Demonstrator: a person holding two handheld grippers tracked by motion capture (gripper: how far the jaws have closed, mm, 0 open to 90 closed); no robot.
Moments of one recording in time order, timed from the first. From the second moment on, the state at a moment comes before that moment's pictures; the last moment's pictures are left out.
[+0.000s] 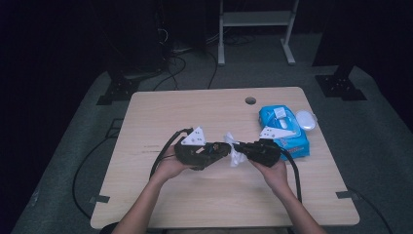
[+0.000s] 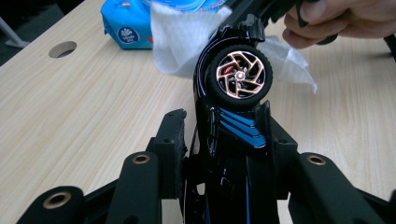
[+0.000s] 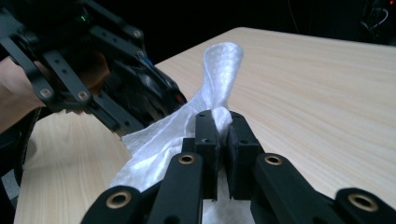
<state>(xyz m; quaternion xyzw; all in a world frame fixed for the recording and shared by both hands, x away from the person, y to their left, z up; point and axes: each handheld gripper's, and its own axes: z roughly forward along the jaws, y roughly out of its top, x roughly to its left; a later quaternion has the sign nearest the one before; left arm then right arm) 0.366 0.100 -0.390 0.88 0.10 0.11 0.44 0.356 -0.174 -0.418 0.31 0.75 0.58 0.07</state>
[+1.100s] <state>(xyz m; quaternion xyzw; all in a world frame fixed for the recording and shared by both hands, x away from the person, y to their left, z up) 0.372 0.111 -0.389 0.86 0.12 0.08 0.49 0.356 -0.170 -0.420 0.31 0.74 0.59 0.05</state>
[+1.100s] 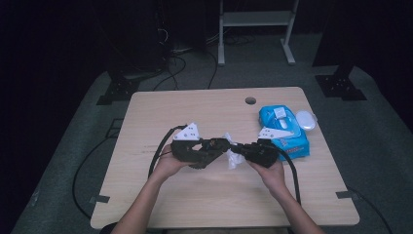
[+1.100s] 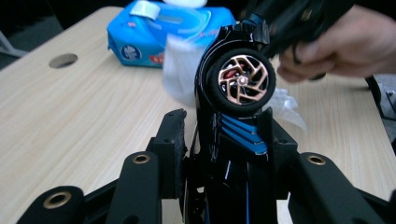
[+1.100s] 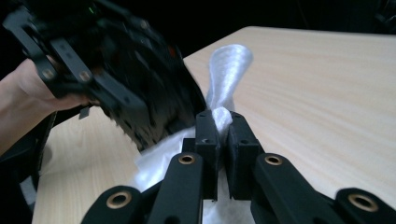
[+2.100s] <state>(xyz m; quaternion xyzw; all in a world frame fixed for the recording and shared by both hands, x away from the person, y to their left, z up) 0.374 0.085 -0.413 0.90 0.10 0.09 0.41 0.351 -0.168 -0.410 0.30 0.73 0.61 0.04</state>
